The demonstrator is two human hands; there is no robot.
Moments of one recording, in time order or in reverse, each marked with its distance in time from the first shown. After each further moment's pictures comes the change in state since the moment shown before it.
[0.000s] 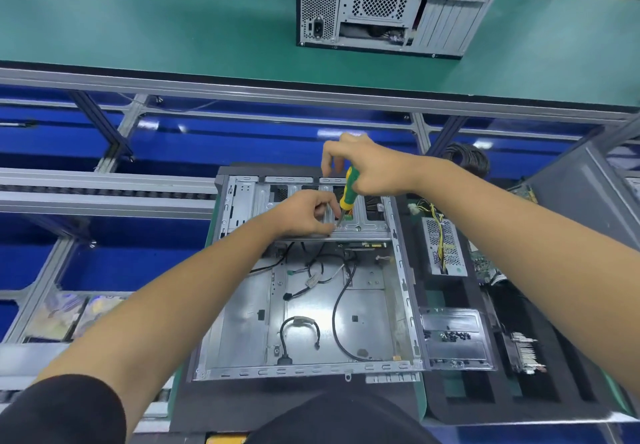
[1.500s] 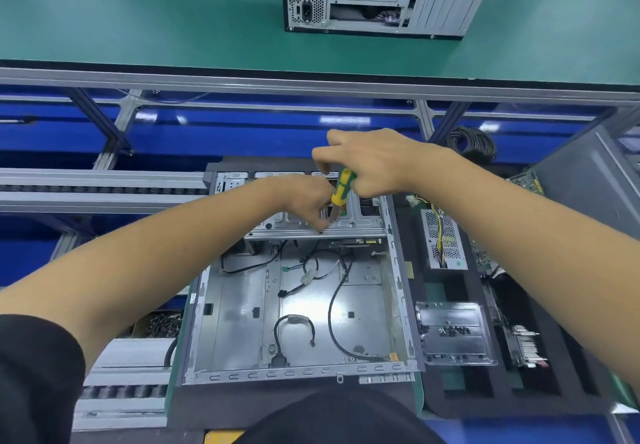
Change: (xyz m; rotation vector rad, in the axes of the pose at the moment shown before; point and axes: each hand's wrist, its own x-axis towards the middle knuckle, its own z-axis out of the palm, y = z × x) left_hand 0.042 0.039 -0.026 0.657 -0.443 0.133; right_hand -0.007 0.005 -0.009 -0.543 0.024 -0.104
